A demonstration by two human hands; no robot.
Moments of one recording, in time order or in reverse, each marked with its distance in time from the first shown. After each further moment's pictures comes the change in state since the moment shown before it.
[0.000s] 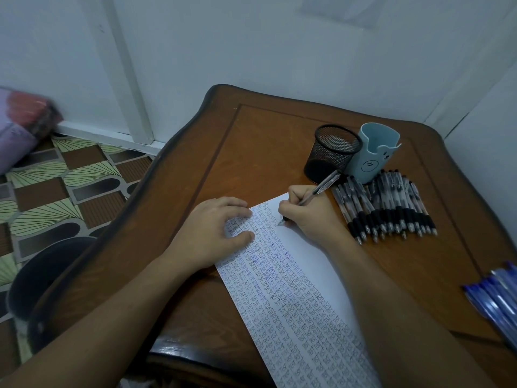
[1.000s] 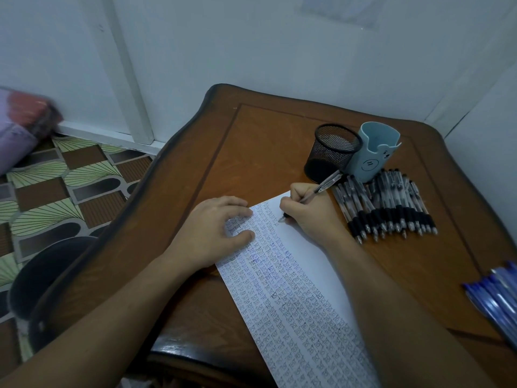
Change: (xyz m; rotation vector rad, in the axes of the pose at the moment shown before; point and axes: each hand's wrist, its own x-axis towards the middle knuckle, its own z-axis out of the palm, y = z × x) left_hand -0.001 -0.001 -0.001 0.003 -0.010 -0.006; right_hand -0.001 -0.001 0.002 -0.013 0.056 -0.028
